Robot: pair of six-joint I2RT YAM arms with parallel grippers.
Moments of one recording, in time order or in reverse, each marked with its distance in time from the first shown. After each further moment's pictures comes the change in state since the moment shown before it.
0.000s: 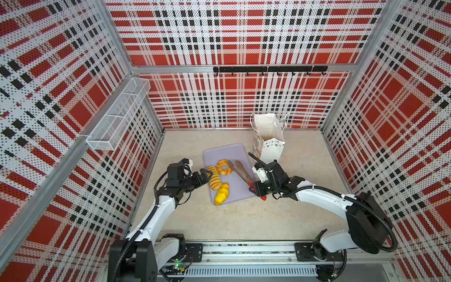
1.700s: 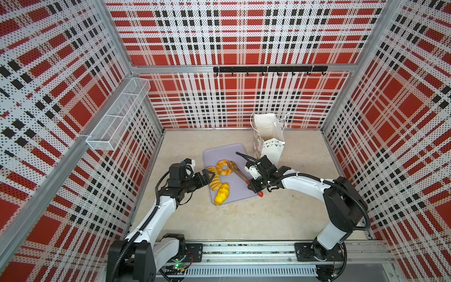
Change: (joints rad) left arm -0.032 -0.010 0.000 -0.002 0.003 -0.002; right arm 0.006 0.222 0.216 -0.177 0.051 -0.211
